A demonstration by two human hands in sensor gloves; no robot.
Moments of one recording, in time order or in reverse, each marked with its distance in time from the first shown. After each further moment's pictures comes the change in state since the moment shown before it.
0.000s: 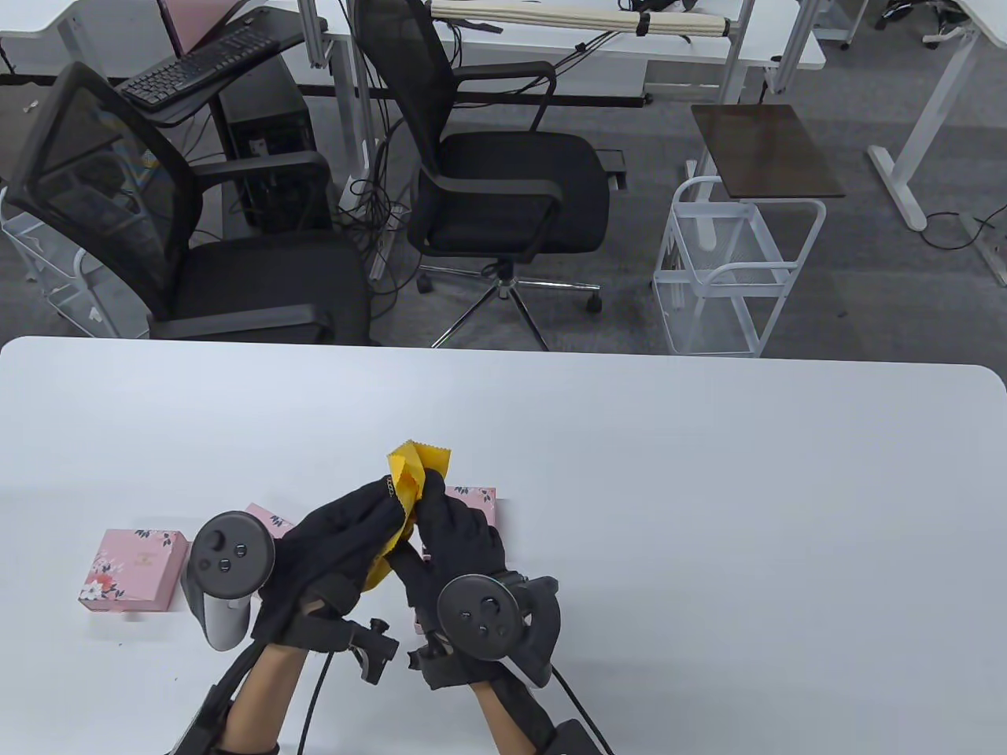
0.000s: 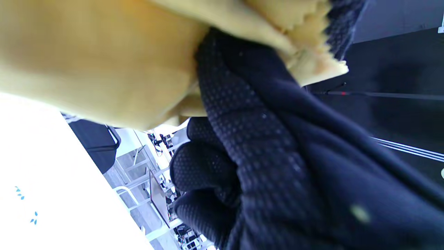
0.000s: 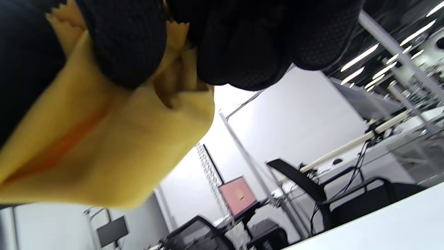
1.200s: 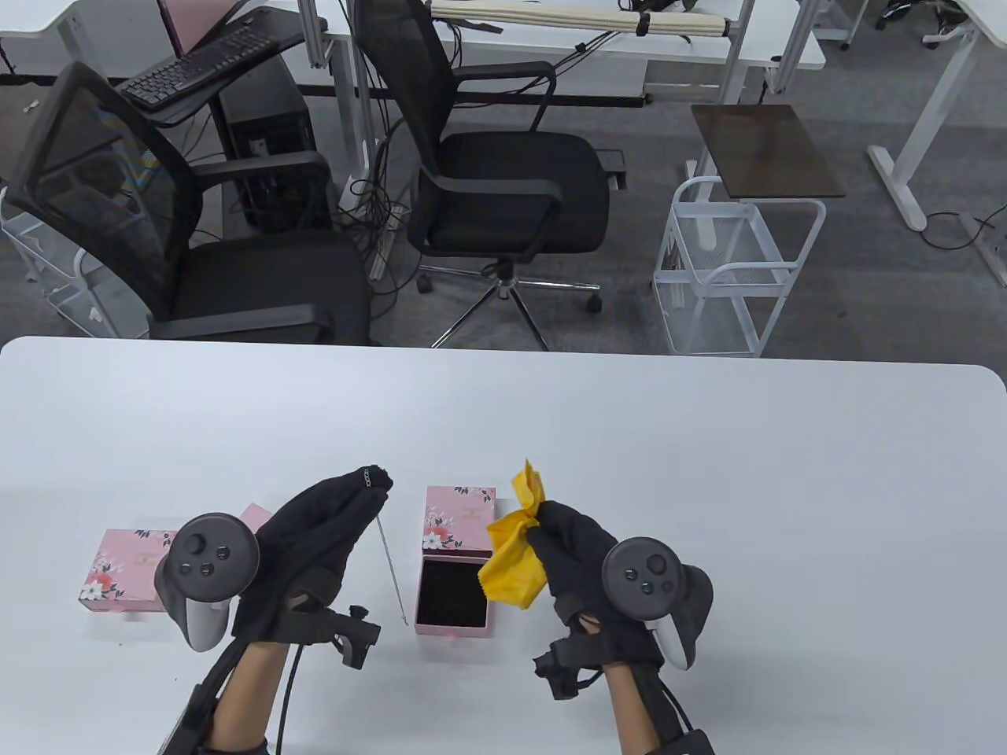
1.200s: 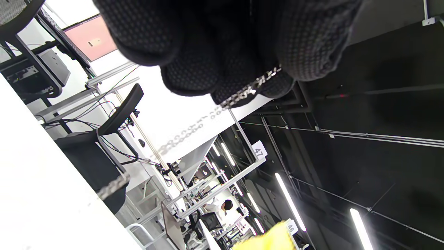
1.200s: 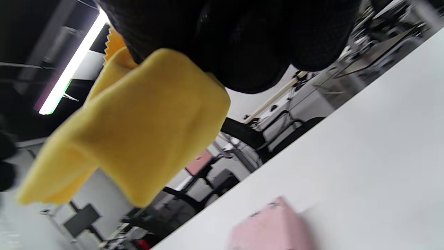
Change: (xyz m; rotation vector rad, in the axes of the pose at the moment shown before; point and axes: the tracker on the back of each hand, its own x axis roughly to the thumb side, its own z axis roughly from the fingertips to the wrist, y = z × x) left_hand 0.000 0.021 0.001 0.121 -0.013 -0.157; right_hand -0.109 -0.049 -0.002 0.240 0.235 -0.179
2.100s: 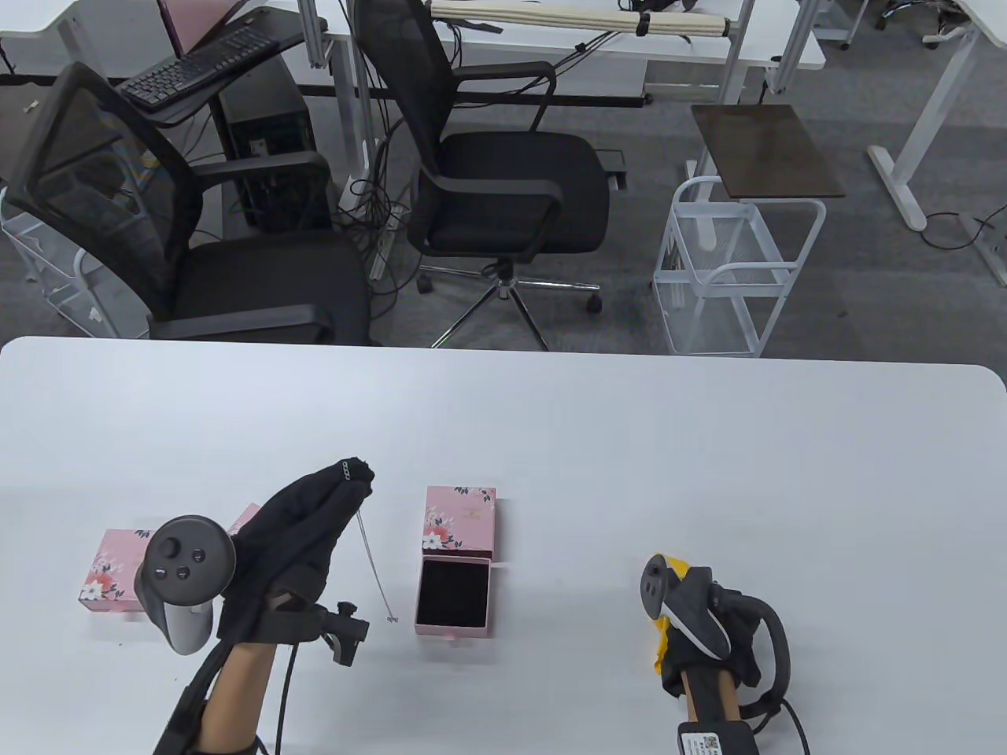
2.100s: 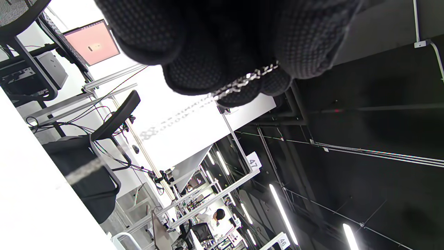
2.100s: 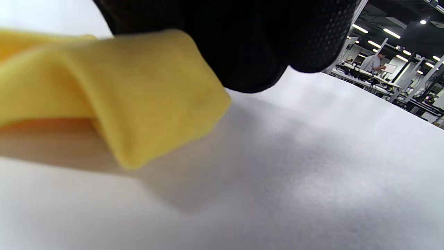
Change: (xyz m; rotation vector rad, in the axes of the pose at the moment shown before) left_hand 0.000 0.015 0.001 0.042 -0.008 0.064; right_hand -0.157 -0.012 0.011 0.321 0.489 1.146
